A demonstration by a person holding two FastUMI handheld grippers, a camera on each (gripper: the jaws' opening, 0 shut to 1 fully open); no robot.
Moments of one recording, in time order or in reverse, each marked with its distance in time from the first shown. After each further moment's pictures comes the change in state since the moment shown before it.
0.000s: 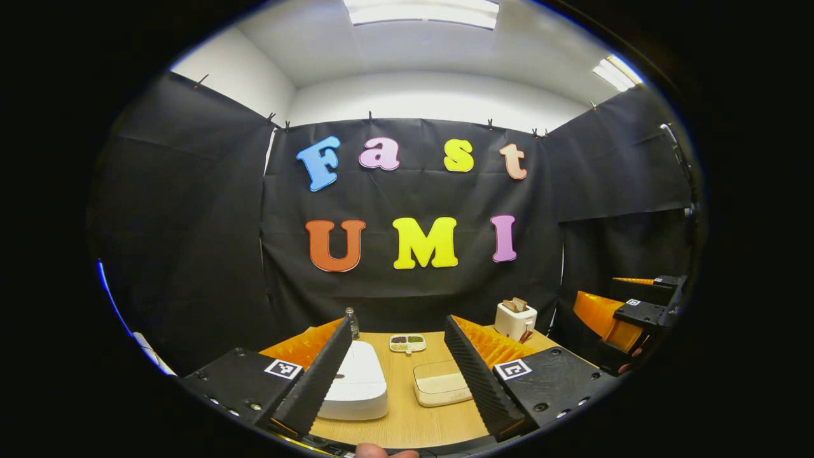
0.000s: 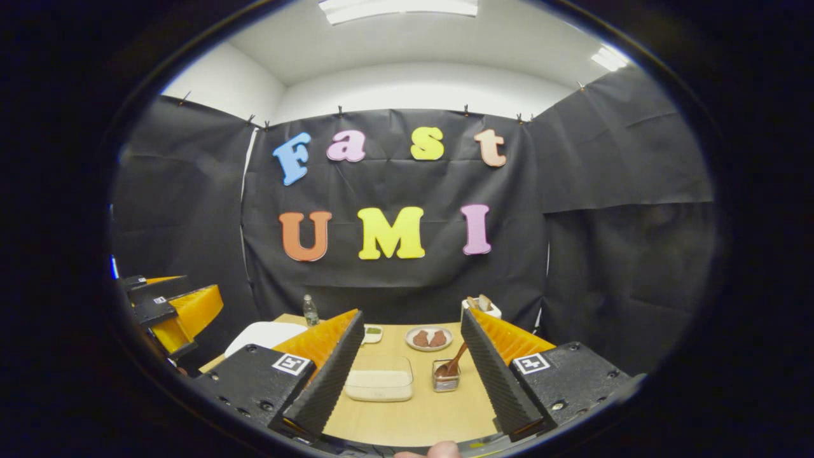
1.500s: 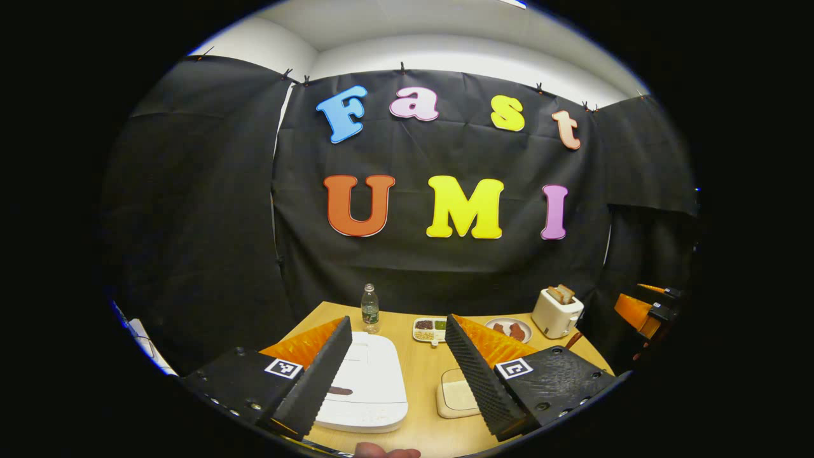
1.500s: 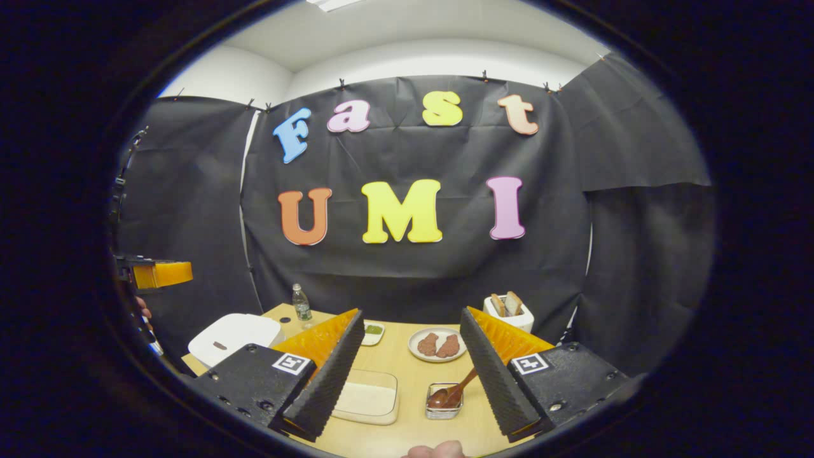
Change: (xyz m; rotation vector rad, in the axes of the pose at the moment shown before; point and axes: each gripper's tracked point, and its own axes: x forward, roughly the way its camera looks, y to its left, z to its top) left arm 0.128 0.041 -0.030 -0.093 0.176 0.106; right arm 0.173 -0.048 -0.035 0.005 0.060 0.123
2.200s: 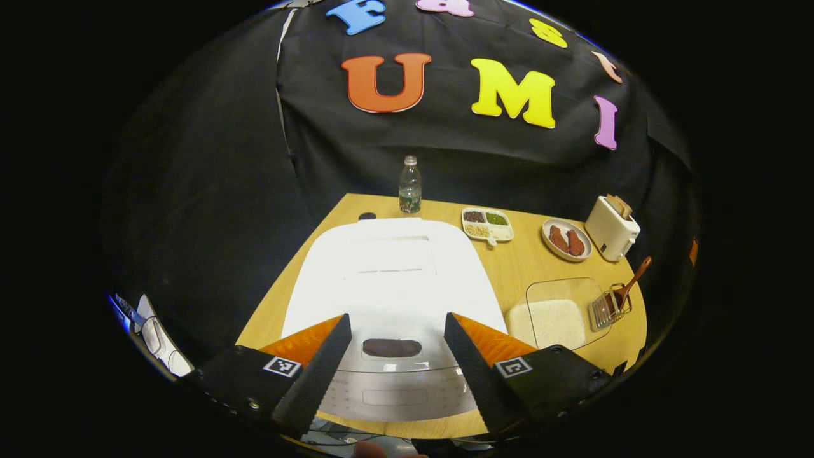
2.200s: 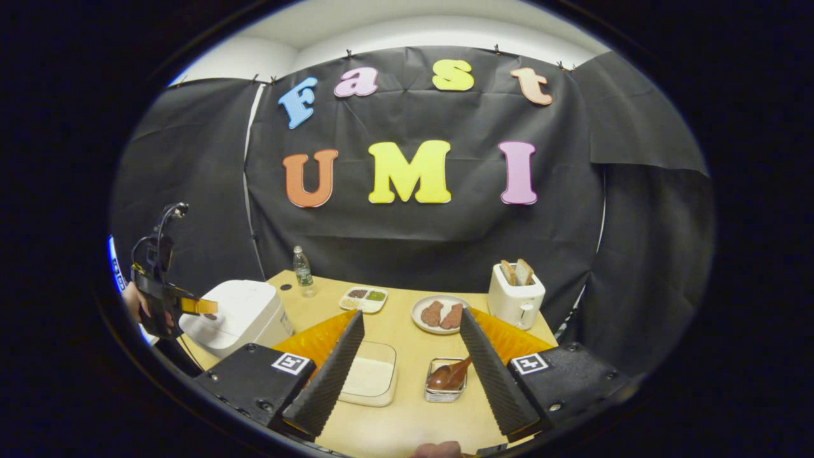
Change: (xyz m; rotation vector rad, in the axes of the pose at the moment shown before) left arm 0.085 0.101 -0.169 0.026 0.482 0.126; right arm 0.047 -0.009 -0.071 -0.030 0.169 0.078
